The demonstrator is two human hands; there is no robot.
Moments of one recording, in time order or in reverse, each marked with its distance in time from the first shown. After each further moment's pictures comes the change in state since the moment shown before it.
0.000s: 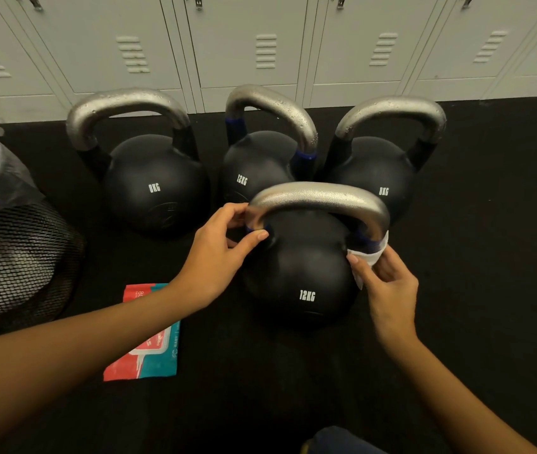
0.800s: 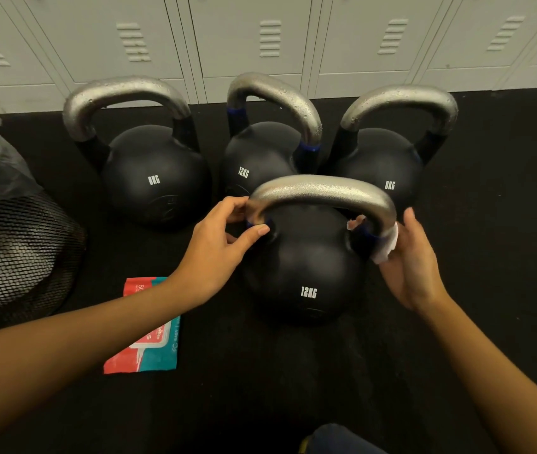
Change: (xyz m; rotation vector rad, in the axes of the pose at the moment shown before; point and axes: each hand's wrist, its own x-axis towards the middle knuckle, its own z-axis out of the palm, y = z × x) left_hand 0.000 -0.003 -0.001 0.031 -0.005 0.002; right_hand 0.047 -0.019 -0.015 0.248 -0.285 0.259
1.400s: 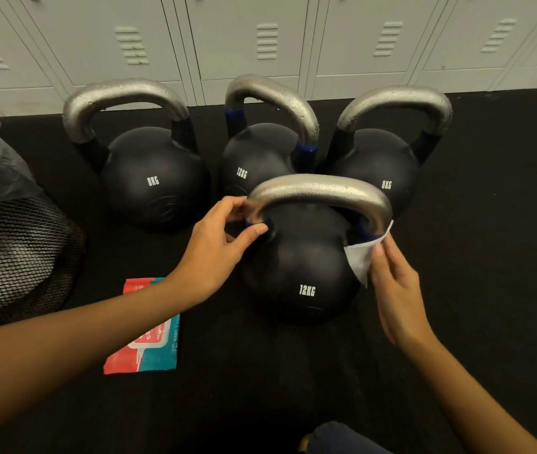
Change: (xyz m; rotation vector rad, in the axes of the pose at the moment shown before) left_hand -0.001 0.004 -0.001 0.012 -0.014 -0.001; right_hand -0.038 0.028 0.012 -0.200 0.149 -0.158
